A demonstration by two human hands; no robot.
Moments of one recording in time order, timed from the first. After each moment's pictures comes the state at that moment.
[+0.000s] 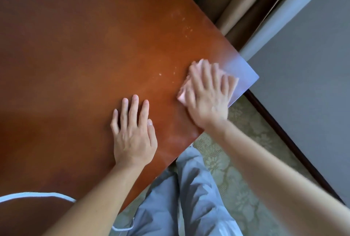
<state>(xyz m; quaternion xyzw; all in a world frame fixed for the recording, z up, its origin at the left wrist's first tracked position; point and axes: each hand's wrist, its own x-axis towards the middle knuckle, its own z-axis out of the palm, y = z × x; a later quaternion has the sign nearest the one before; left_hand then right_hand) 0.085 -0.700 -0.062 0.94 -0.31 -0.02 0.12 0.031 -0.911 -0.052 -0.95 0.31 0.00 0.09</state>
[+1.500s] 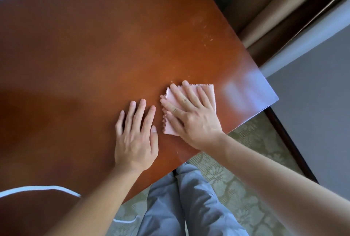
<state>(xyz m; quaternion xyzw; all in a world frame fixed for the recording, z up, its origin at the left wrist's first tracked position) 0.085 -0.700 -0.065 0.94 -0.31 -0.01 0.11 0.042 -0.903 -0.046 -0.99 0.01 0.02 0.16</state>
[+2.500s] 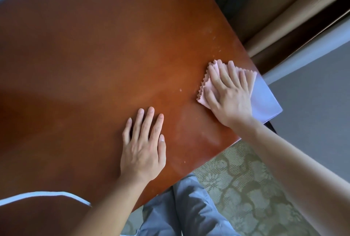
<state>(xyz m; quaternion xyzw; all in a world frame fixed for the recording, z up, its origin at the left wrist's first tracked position) 0.085 -0.700 -0.064 0.94 -0.32 -0.02 0.12 0.073 -0.974 -0.044 -0.98 0.18 0.04 0.13</state>
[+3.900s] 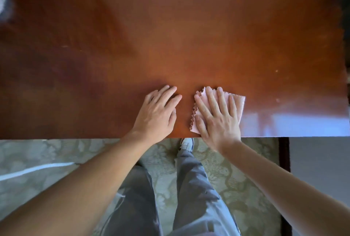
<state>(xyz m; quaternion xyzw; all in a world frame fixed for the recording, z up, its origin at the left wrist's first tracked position) 0.021 -0.530 -0.035 0.96 -0.20 -0.03 0.17 0.000 -0.756 -0.057 -0.98 -0.15 0.09 0.06</state>
